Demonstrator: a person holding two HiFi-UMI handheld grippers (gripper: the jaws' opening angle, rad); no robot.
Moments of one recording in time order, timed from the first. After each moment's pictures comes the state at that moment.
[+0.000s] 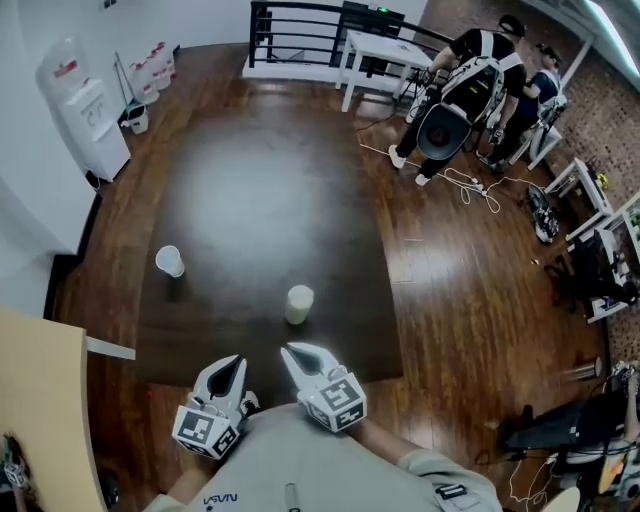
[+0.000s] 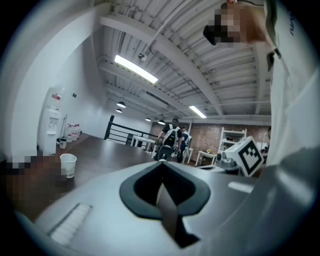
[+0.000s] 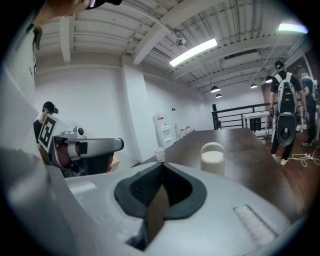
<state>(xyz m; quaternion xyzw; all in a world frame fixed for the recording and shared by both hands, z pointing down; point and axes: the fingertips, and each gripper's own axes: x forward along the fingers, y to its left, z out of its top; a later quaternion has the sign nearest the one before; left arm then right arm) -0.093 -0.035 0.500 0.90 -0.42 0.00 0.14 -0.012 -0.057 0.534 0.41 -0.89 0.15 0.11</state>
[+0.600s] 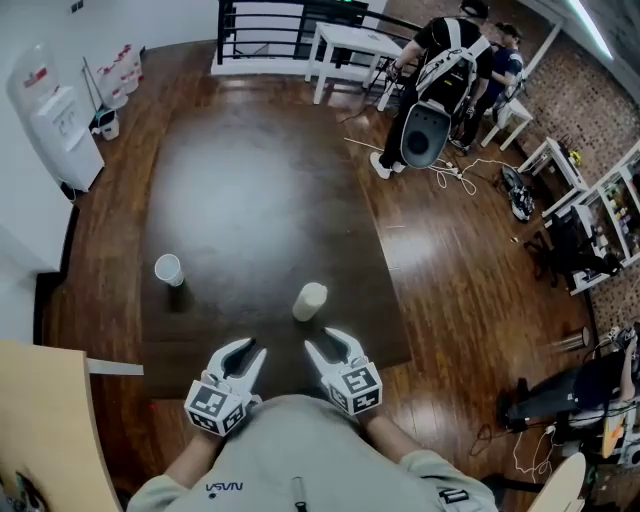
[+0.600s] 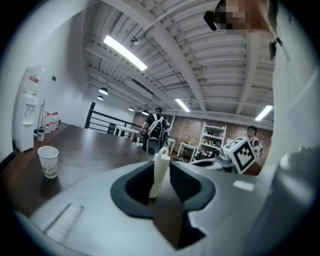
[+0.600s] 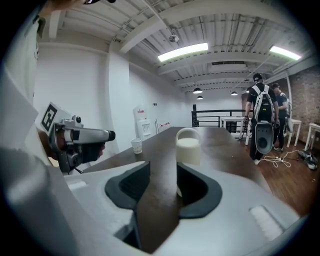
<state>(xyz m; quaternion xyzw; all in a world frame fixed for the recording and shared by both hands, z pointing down) -0.086 -0.079 0.547 0.94 -0.30 0.05 0.16 0.036 -0.080 0.581 0.52 -0.83 0.14 0.16</state>
